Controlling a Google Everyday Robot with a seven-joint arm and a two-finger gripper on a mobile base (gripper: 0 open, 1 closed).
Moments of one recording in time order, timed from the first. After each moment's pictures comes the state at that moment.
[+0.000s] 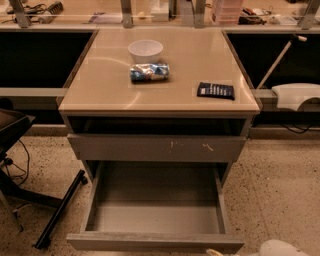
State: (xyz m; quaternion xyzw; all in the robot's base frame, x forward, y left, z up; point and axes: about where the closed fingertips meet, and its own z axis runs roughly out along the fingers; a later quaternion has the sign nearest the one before) arm 0.251 -0.135 0.437 -0.50 0.79 0.29 0.19
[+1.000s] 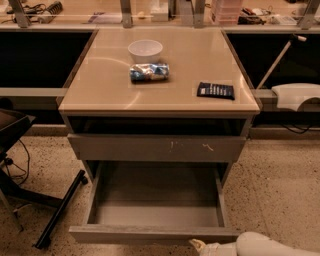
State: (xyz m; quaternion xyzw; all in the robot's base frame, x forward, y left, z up) arm 0.303 -0.080 0.407 -0.49 0.78 0.31 0.24
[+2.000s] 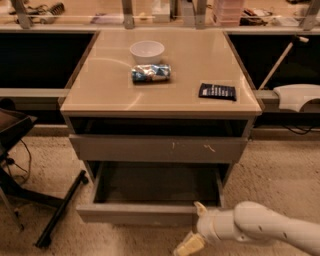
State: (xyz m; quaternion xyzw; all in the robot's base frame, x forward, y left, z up) arm 0.402 -0.091 0.448 -0.45 0.81 0.26 0.28
